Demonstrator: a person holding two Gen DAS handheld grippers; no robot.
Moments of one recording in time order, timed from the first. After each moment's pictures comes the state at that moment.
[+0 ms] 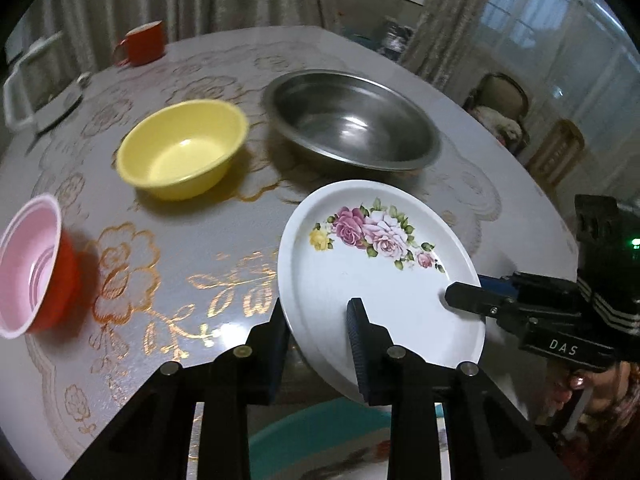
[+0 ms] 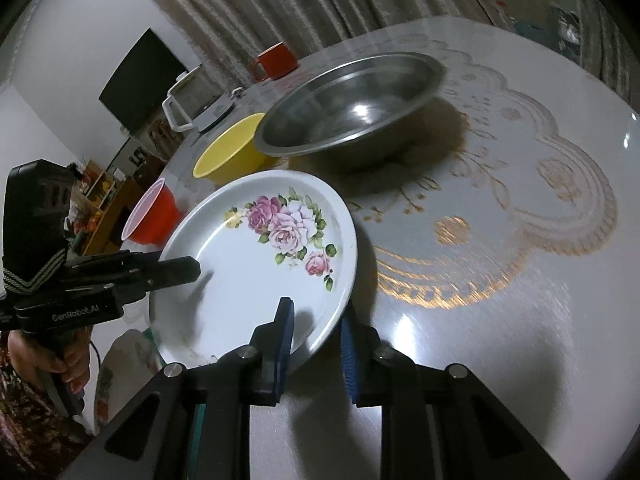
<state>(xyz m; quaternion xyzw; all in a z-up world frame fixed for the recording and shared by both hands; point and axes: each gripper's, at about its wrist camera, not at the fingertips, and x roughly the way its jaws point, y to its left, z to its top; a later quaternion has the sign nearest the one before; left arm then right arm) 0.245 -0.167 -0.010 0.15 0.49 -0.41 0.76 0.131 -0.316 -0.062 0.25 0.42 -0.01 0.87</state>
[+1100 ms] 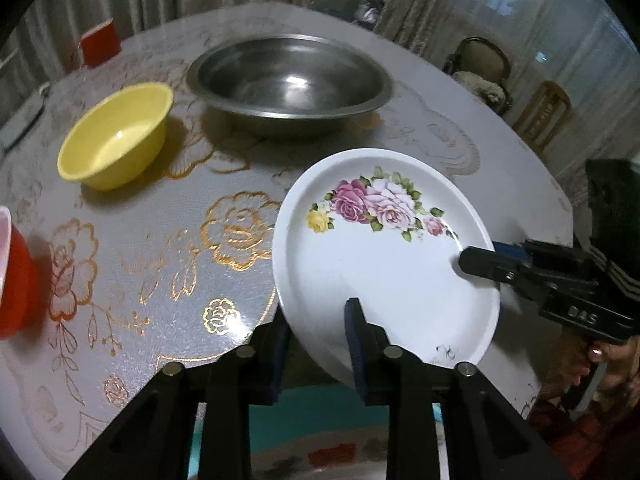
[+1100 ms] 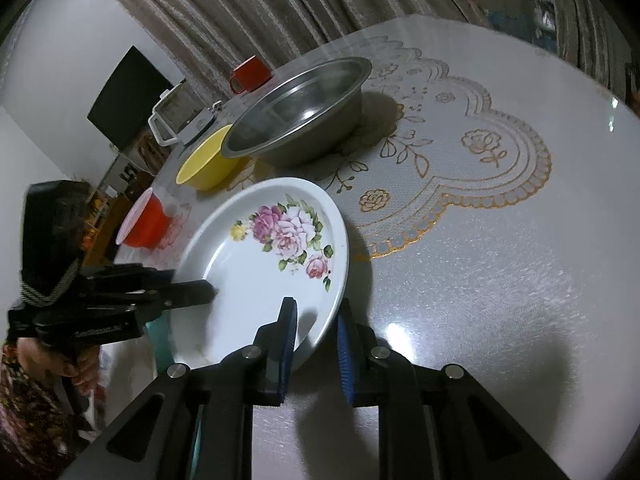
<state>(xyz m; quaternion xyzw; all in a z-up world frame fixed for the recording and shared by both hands) 0.223 -0.189 -0.026 0.18 0.50 -0.44 0.72 0.092 -0.336 -0.060 0.26 0.42 -0.04 0.87</state>
